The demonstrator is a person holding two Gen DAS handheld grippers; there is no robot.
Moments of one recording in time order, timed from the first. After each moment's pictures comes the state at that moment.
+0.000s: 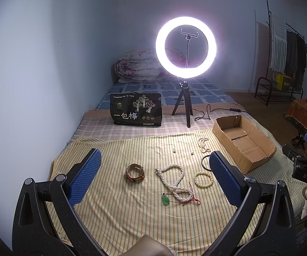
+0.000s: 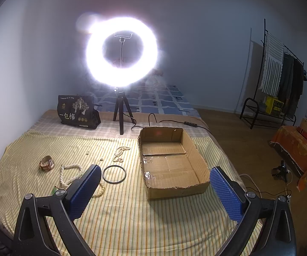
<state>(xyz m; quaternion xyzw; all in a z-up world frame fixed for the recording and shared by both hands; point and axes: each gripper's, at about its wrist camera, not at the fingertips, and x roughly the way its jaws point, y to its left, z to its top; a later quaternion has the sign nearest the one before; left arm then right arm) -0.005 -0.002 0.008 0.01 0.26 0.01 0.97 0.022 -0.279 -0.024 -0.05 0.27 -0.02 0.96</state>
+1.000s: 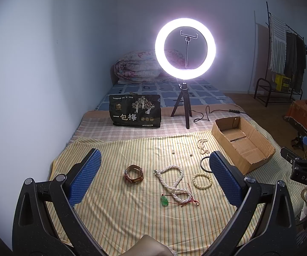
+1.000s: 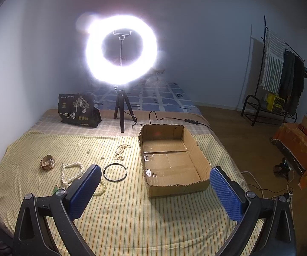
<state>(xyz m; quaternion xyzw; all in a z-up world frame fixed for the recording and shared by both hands) -0.006 -0.003 0.012 0.01 0.26 0.00 0.97 0.026 -0.280 -0.027 -0.04 0.28 -0.01 0.96</state>
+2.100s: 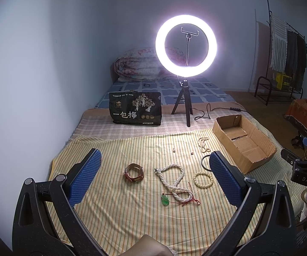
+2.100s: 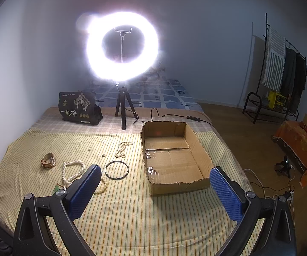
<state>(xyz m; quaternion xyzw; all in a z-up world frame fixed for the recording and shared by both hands) -0.004 -0.004 0.007 0.01 0.26 0.01 0.97 0.027 -0.280 -0.033 -0.04 0.29 -0.01 0.96</state>
